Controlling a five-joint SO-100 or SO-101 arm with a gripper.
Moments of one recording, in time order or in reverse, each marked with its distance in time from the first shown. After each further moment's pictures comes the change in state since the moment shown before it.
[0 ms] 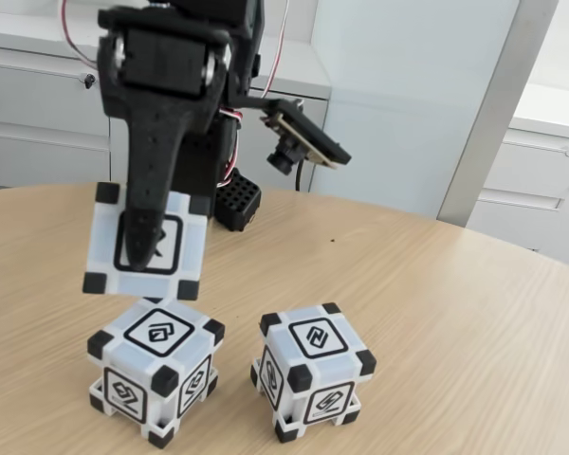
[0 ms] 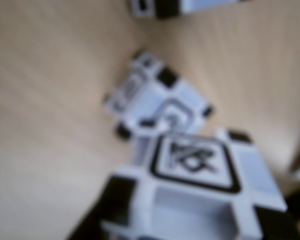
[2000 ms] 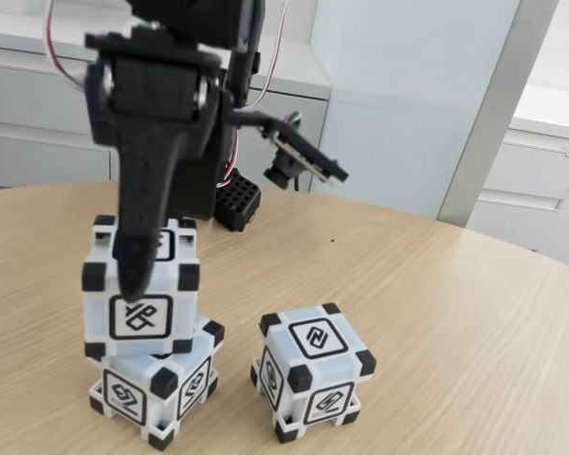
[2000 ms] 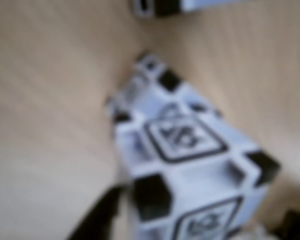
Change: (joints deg) arm -0.2 -10.3 -6.2 0.0 0.2
